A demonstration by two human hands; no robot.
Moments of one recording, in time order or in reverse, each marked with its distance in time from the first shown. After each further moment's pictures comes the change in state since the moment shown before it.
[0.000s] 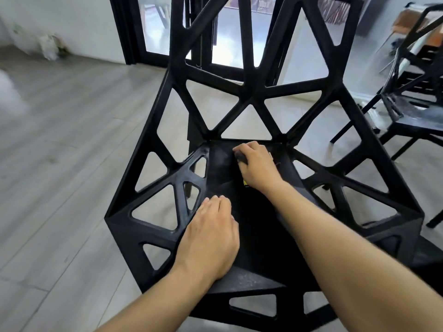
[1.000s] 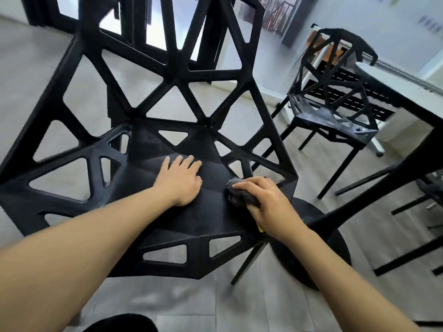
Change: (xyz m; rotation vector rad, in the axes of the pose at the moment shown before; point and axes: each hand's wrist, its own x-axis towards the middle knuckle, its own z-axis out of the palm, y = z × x) left_hand 0.081 0.049 0.062 0.284 -0.361 0.186; right_hand -0.222 0.052 -0.158 -0.139 -0.076 -0.008
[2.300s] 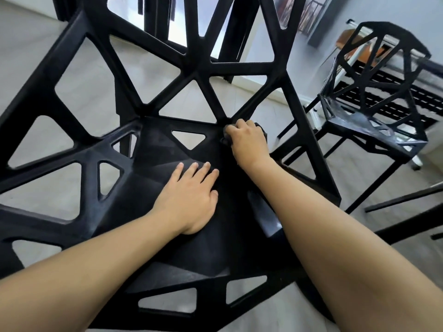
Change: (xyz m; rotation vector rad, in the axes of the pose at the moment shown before) left_hand -0.002 0.006 0.009 0.008 0.094 0.027; right_hand 0.212 0.021 0.060 -0.469 0.054 0.002
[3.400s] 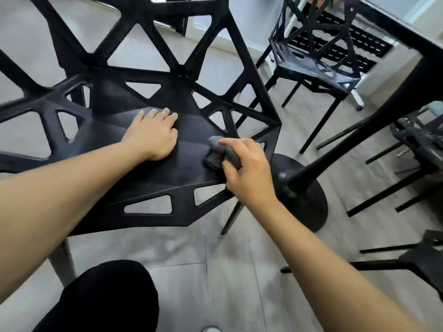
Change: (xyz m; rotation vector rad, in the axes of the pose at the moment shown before) left_hand 0.014 -0.012 0.004 -0.006 -0.034 0.024; right_hand -0.245 -0.040 -0.081 0.551 0.262 0.305
